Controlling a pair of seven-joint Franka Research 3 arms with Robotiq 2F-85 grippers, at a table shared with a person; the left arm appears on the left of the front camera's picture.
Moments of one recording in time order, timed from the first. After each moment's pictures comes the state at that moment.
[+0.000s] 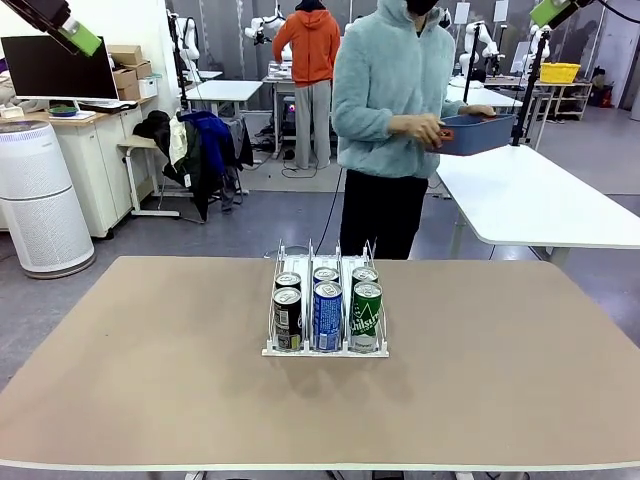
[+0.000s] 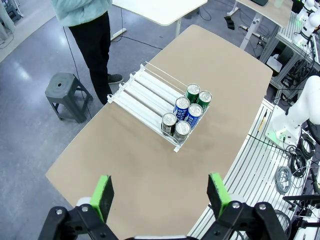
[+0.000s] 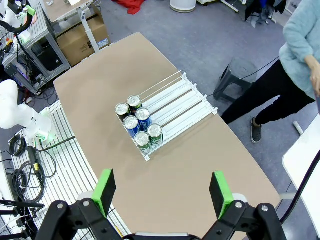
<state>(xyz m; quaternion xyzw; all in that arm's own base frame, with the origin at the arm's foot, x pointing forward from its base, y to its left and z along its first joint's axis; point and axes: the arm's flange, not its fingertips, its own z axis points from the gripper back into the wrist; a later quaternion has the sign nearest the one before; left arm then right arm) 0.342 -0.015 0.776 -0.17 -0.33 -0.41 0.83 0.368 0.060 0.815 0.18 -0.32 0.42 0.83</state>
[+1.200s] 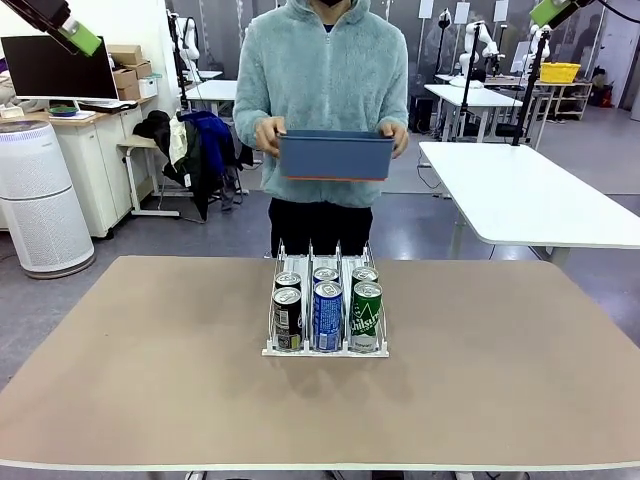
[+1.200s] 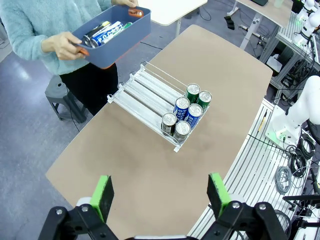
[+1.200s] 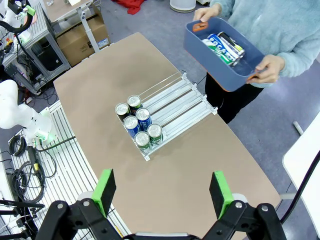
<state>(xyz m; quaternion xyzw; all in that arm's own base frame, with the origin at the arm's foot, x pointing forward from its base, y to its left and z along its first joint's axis) 0.342 -0.015 0.776 -0.17 -0.33 -0.41 0.83 0.368 0.060 0.815 0.18 -0.32 0.42 0.83</state>
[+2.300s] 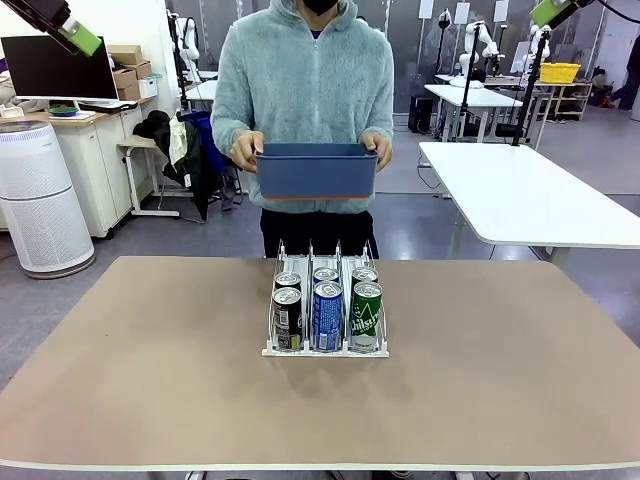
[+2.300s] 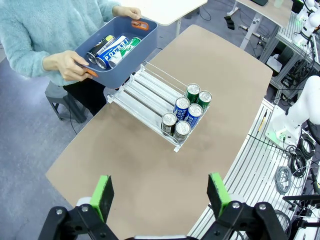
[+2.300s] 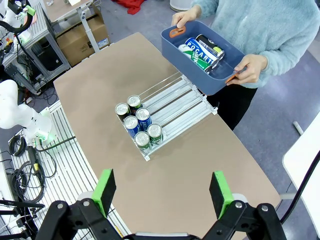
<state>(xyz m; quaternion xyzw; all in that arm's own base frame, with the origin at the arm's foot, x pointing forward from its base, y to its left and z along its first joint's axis) 0.342 -0.015 0.776 -0.17 -0.33 -0.41 0.83 0.368 0.060 0.815 0.18 -0.32 0.42 0.83</state>
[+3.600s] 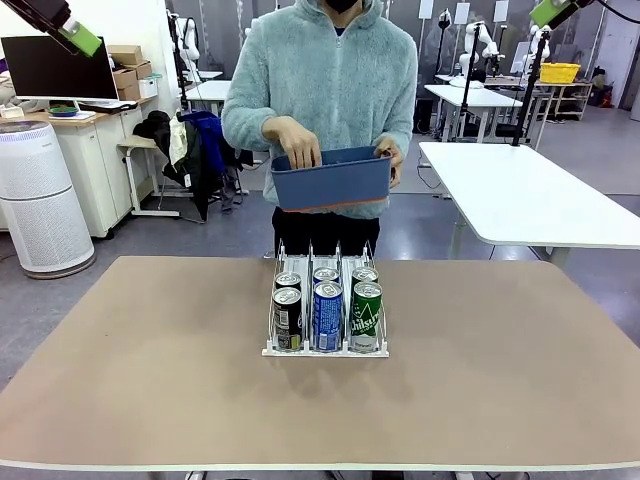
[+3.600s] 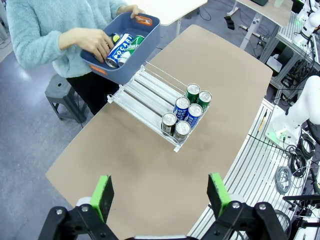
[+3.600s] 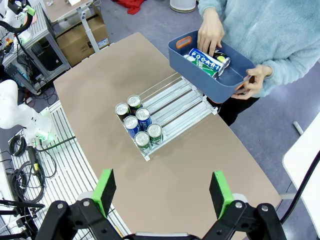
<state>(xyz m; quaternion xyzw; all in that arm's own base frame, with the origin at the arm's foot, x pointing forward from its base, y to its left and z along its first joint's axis) 0.342 -0.015 0.776 -0.17 -0.33 -0.41 0.83 0.368 0.060 0.815 0.18 -0.32 0.42 0.83</state>
